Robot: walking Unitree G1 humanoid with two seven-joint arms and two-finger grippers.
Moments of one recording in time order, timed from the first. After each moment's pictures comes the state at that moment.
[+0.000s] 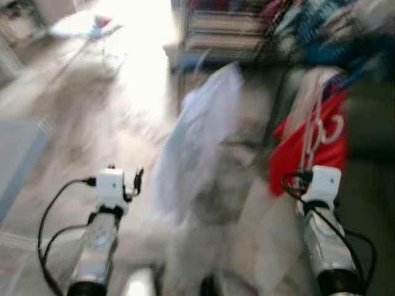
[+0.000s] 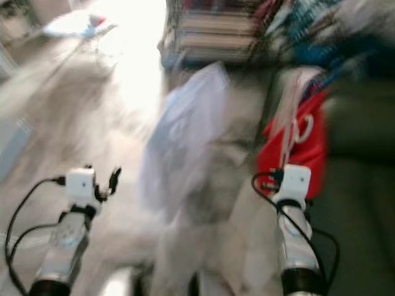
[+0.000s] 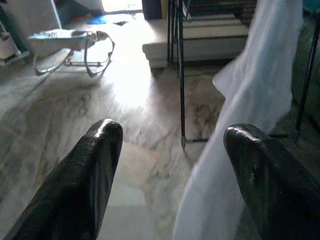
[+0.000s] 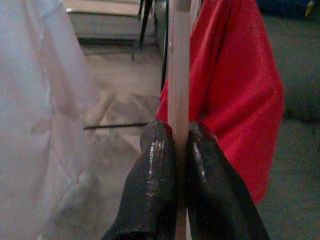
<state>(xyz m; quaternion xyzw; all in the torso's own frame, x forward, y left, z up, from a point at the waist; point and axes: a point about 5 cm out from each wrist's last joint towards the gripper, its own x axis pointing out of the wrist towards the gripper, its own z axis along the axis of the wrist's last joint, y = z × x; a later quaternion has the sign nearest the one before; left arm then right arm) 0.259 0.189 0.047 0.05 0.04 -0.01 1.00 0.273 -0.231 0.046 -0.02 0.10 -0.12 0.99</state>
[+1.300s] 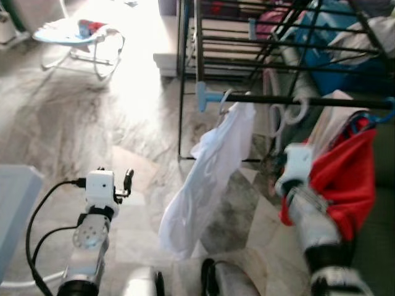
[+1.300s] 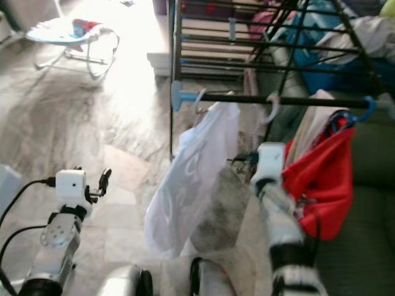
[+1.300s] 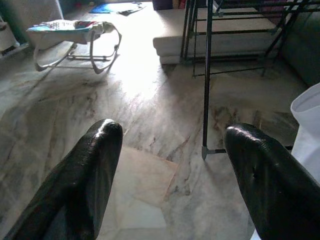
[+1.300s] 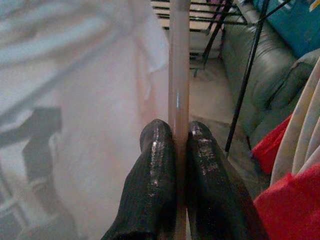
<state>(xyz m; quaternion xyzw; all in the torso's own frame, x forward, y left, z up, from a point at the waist) 0.256 0.198 0.040 0.05 0.06 0.00 1.00 0.315 -0.206 0.077 0.00 0.10 0.00 0.99</state>
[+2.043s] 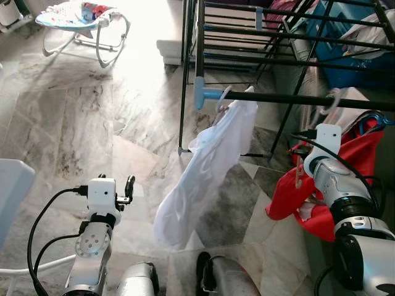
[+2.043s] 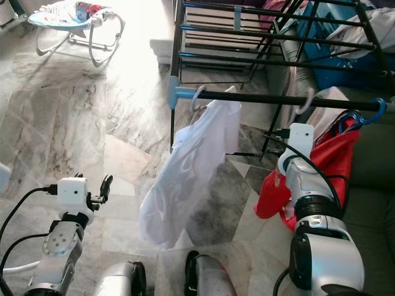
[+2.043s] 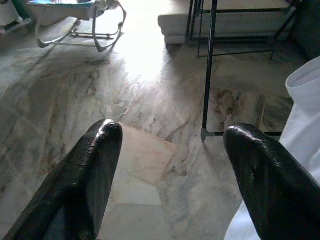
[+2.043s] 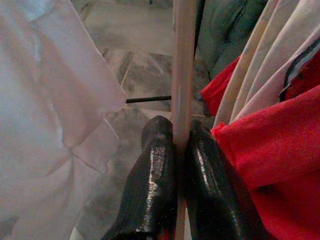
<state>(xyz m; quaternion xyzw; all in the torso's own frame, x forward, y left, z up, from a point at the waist) 0.243 0.195 0.035 0.05 0.07 0.01 1.00 0.347 -0.261 0.093 0.02 0.24 -0.10 0.97</state>
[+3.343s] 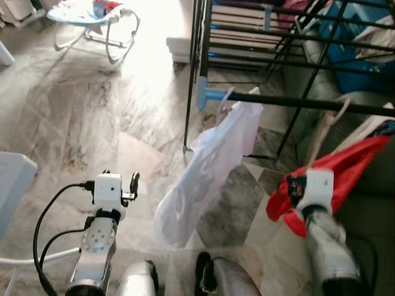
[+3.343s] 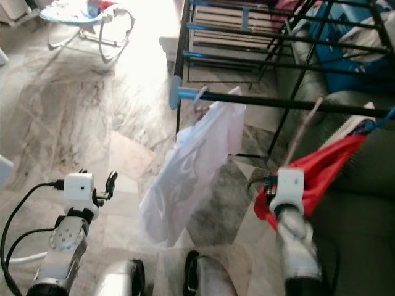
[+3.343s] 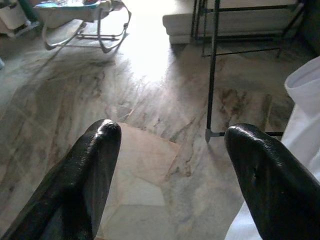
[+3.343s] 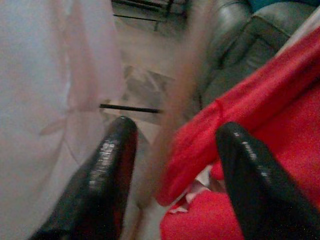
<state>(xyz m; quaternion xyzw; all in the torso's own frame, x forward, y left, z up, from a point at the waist) 0.252 0.186 0.039 0.07 0.06 0.00 1.00 0.254 -0.231 0.043 -0.07 0.15 -0.10 0.98</state>
